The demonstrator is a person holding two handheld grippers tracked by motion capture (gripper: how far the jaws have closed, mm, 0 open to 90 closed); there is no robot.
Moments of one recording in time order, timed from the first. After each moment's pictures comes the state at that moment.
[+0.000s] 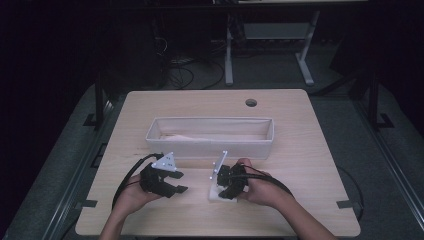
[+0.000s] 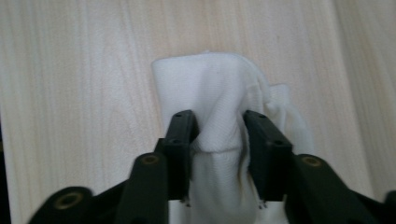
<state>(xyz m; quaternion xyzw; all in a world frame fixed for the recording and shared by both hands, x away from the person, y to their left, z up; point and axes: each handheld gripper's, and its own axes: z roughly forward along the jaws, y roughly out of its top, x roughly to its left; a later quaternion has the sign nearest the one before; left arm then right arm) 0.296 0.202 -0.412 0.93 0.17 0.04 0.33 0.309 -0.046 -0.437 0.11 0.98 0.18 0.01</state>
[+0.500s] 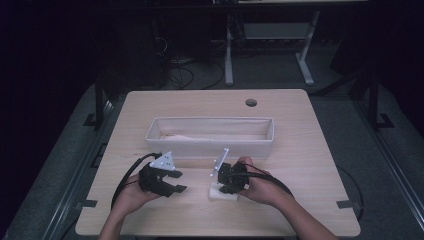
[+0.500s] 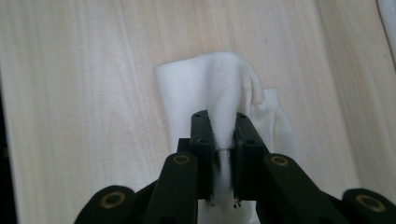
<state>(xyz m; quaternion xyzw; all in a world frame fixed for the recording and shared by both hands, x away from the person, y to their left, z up) 0.298 0.206 -0.412 0.92 0.18 0.04 0.34 0.311 -0.049 -0.430 0.12 0.97 0.19 0.01</state>
